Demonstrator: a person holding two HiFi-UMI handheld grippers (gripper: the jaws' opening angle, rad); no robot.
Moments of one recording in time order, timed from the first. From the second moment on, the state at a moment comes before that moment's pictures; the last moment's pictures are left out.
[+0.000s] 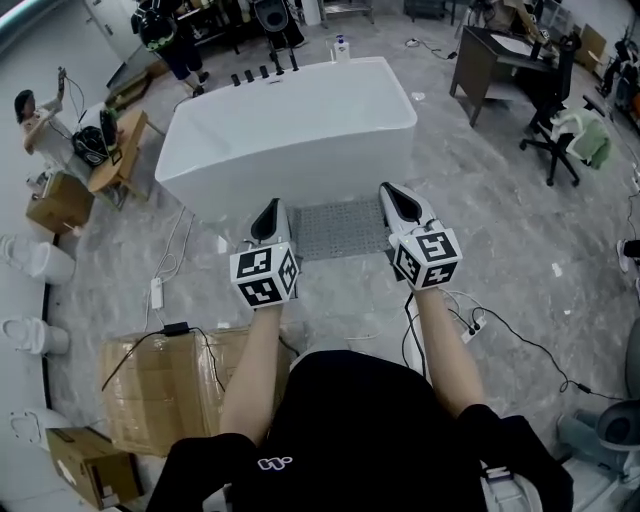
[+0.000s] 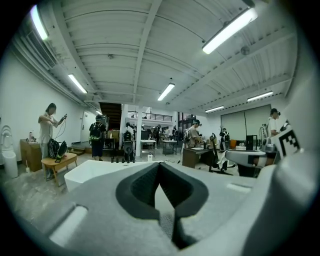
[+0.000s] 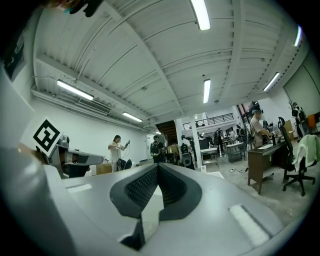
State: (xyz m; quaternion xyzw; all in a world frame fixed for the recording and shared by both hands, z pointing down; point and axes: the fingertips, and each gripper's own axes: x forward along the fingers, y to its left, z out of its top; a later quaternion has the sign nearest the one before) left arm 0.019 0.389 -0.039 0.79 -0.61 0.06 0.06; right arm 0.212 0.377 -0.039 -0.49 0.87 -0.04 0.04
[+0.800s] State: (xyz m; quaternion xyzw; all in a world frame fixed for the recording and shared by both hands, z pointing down) left arm 0.023 0.380 -0.045 0.79 -0.61 0.04 0.05; right arm 0.223 0.375 -0.065 -0.47 0.88 -0.03 0.09
